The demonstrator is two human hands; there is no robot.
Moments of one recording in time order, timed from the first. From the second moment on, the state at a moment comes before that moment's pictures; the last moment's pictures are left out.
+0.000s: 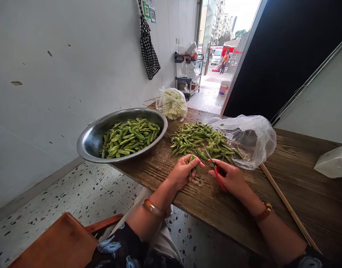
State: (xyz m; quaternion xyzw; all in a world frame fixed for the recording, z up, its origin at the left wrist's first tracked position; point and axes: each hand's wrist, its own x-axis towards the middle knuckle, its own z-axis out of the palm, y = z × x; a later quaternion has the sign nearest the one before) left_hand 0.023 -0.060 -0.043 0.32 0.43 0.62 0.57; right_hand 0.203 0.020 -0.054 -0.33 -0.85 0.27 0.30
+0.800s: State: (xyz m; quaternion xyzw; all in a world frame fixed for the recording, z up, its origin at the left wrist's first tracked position) left_hand 0.029 -0.066 -0.038 0.52 0.52 0.51 0.44; right_hand 0.204 0.013 -0.051 -0.24 -0.90 0.29 0.24
